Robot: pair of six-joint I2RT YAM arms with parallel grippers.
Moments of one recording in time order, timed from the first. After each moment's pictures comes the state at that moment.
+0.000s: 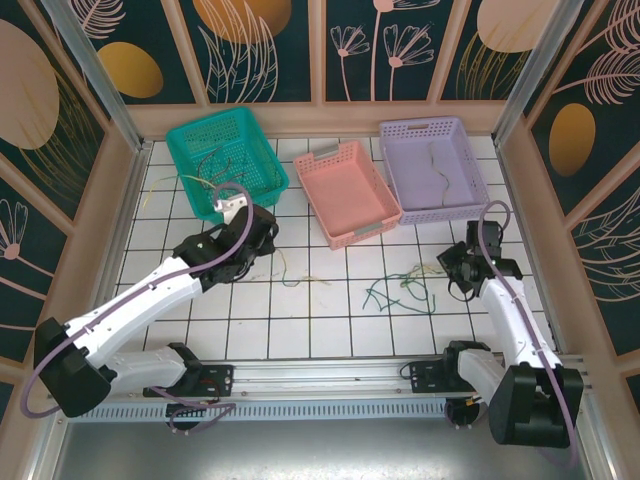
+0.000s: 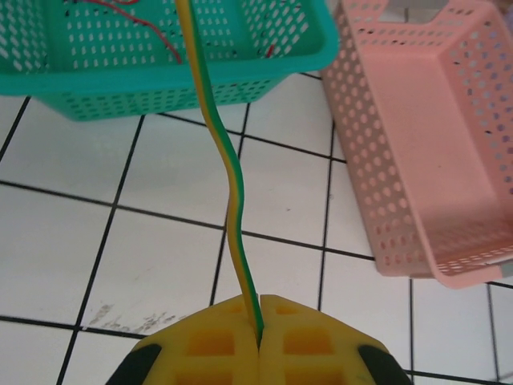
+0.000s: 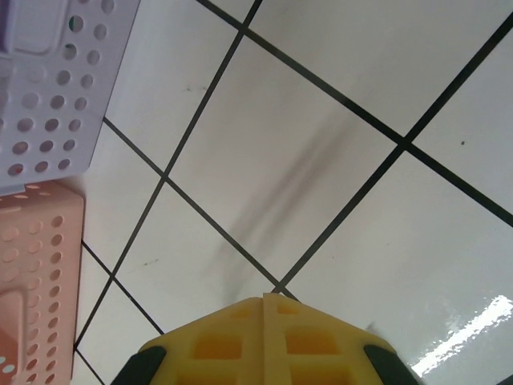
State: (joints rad) left arm -0.77 1.19 1.04 -0.71 -0.44 -0.88; right arm -0.04 0.99 0.62 -0.66 -0.08 0.91
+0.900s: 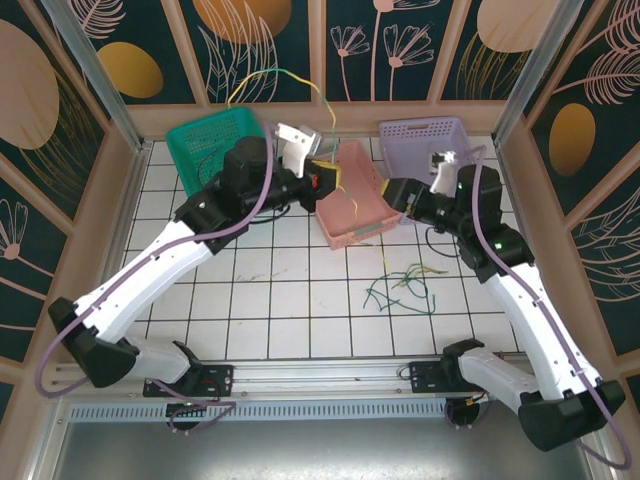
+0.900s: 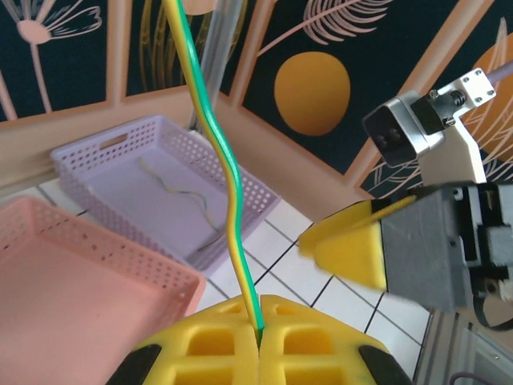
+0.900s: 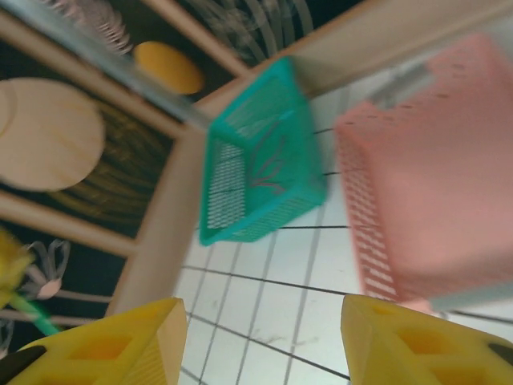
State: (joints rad) left arm -0.77 1.42 1.53 -0.35 0.26 -0.31; right arm 0.36 1.00 1.11 -0.42 -0.45 0.66
